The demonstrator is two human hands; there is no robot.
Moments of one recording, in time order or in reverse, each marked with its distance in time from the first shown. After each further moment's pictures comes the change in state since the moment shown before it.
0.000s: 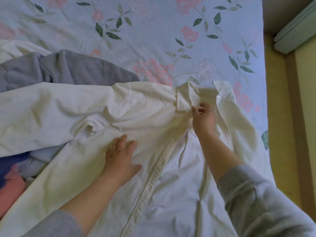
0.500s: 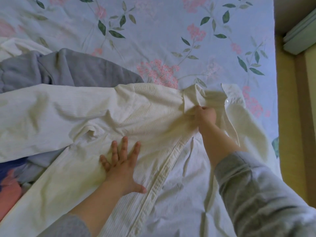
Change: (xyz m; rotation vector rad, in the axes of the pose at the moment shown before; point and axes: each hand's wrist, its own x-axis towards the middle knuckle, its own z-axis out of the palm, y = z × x) left_hand -0.006 0.003 0.012 0.150 -0.191 -0.095; right_hand 0.030 -0.012 0.008 0.012 -0.108 0.215
